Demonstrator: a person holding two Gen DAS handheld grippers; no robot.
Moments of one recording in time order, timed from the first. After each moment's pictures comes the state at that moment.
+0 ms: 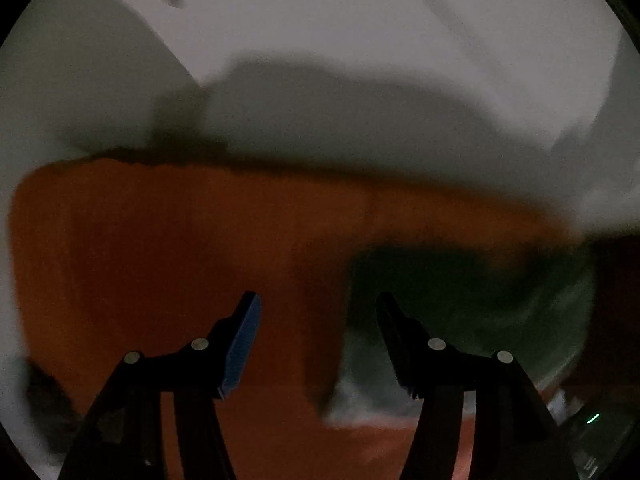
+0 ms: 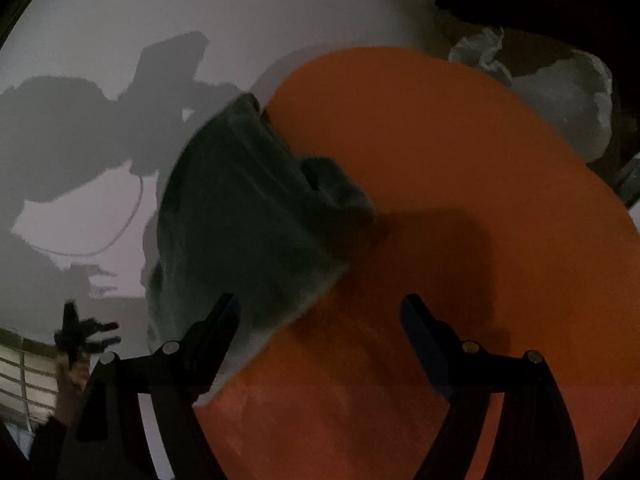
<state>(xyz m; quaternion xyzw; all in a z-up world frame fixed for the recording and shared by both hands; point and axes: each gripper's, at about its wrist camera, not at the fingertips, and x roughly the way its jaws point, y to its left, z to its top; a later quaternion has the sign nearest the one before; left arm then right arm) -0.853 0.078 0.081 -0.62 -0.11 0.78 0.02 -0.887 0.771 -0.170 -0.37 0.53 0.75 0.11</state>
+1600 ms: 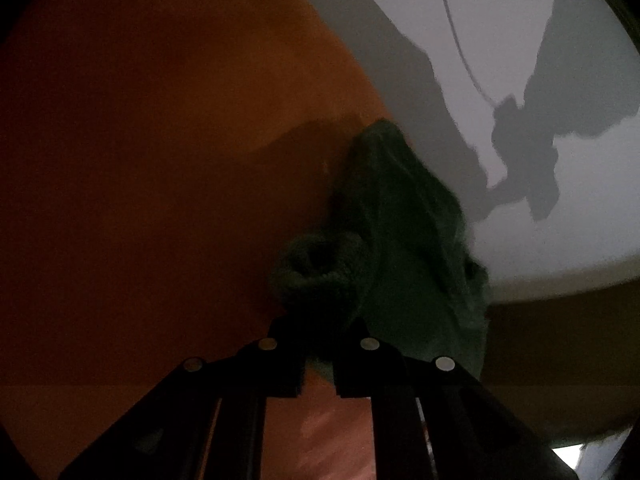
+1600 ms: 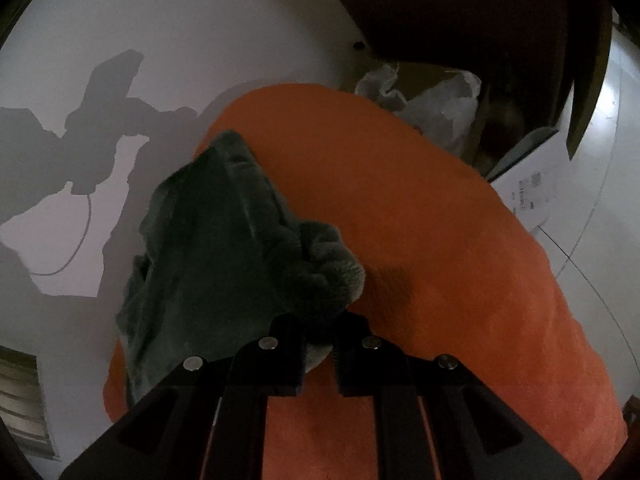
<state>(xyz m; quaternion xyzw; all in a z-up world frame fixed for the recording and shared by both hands) -0.432 0.009 -0.065 -0.51 -0.41 0.76 0.02 -0.725 0.710 -0.127 -0.39 0.47 0.75 0.24</state>
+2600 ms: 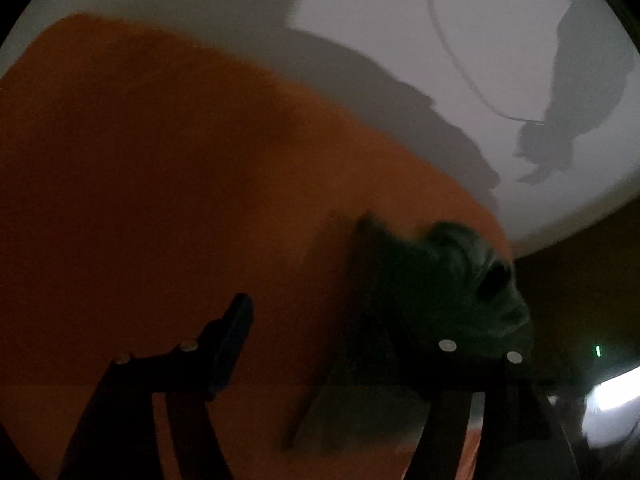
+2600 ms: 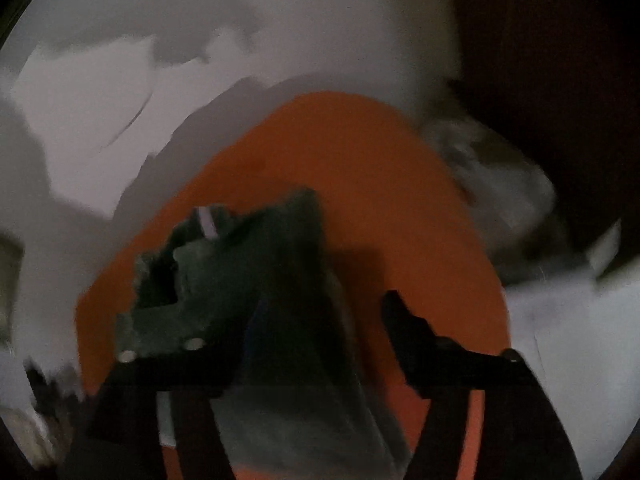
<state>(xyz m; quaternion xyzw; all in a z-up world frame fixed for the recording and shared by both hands) -0.548 -0.068 0.017 -0.51 -0.23 0.83 0.07 -0.842 0.774 -0.086 -0.46 0.29 0.83 0.11</state>
